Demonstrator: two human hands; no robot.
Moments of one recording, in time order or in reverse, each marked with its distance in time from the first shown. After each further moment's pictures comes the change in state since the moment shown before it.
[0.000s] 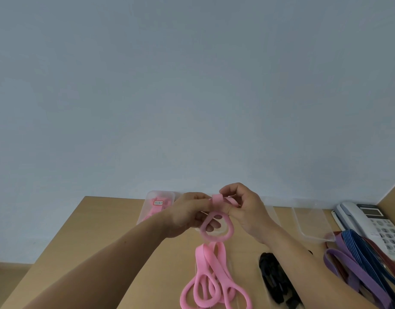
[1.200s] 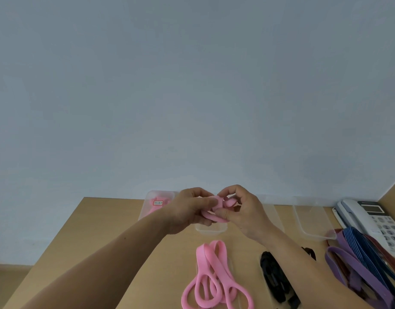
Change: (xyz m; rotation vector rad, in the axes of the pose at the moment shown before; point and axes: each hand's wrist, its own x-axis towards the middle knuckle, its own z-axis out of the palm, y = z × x) left_hand 0.011 -0.001 -0.006 -0.085 0.096 -0.029; right_hand 0.000 0.008 0.002 -0.163 0.041 -0.049
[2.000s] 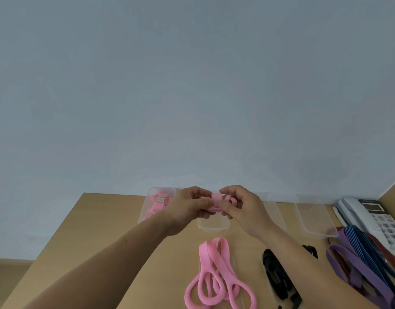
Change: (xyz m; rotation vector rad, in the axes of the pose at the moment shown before) left_hand 0.004 -0.016 -0.017 -0.058 0.095 0.071; right_hand 0.009 0.010 0.011 -0.036 0.003 0.050
